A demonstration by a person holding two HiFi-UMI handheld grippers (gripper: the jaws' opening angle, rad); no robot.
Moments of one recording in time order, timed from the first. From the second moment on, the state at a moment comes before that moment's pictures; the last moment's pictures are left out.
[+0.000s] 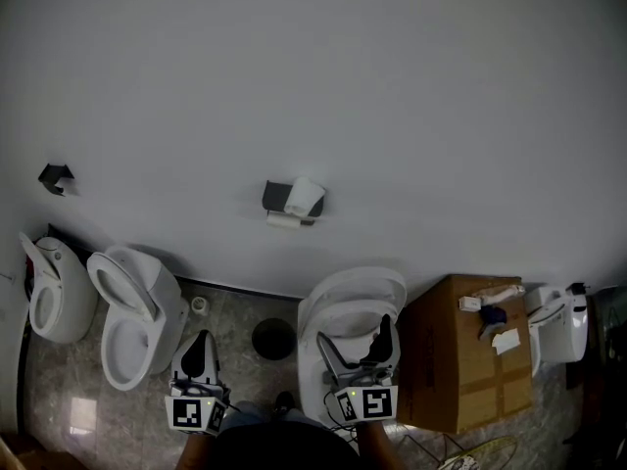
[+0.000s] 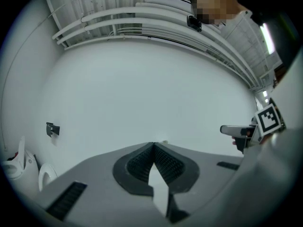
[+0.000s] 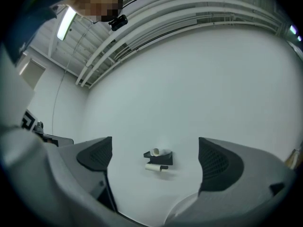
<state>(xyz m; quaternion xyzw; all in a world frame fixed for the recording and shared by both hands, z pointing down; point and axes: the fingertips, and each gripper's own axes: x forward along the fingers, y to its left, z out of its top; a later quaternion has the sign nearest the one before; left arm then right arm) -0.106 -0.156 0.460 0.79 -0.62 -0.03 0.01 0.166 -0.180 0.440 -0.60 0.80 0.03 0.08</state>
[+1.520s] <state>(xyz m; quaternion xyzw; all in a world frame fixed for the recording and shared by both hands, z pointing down) -0.141 -0.227 0.487 0.81 -0.58 -0.02 0.06 0.104 -0.310 0.471 -0.60 0.80 0.04 0.04</state>
